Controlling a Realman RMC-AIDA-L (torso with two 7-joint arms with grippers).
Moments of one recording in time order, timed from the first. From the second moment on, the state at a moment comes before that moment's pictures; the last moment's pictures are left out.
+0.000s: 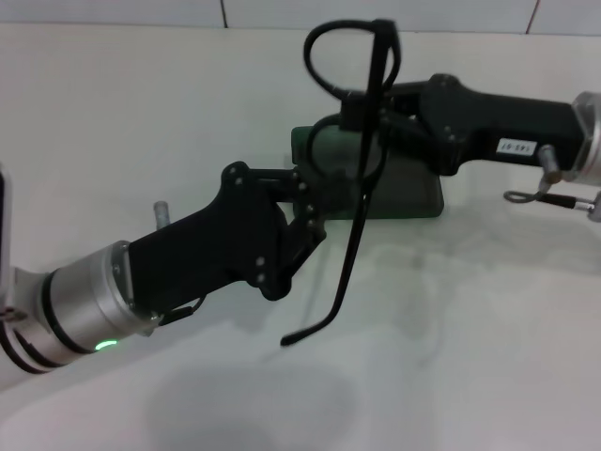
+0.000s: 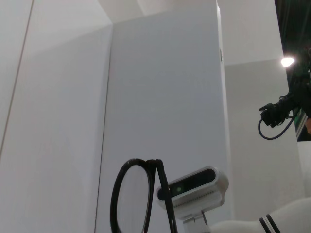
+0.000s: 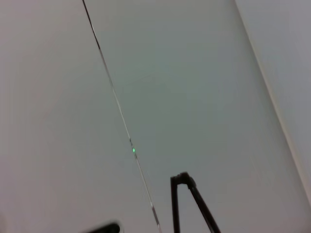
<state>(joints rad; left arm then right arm) -0.49 -2.10 1.09 0.10 1.22 1.91 -0.62 0.68 2.02 -1.31 -0.57 -1.21 -1.55 1.43</state>
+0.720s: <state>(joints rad) -0.52 -2.10 1.21 0.11 1.22 1.90 -0.62 0.70 2.03 -1.22 -0.57 -1.12 -1.63 1.38</state>
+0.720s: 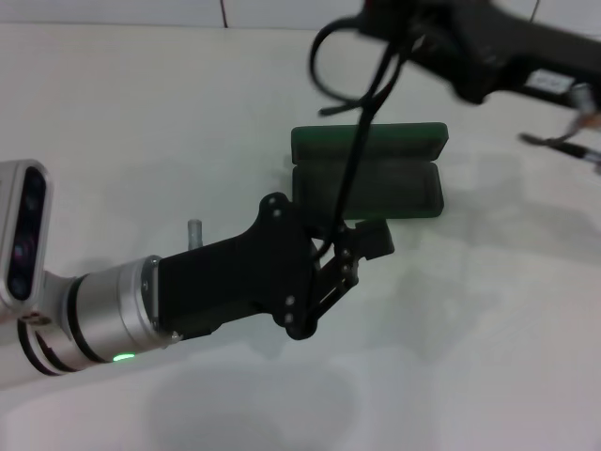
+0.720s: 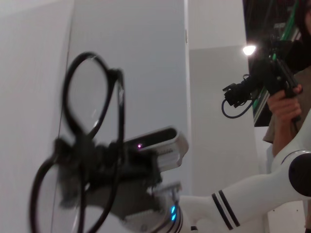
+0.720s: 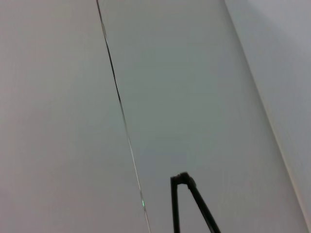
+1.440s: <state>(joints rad) -0.52 -2.10 1.21 0.11 1.14 1.90 -0.63 0.72 2.02 -1.48 -0.57 -1.19 -1.44 1.37</state>
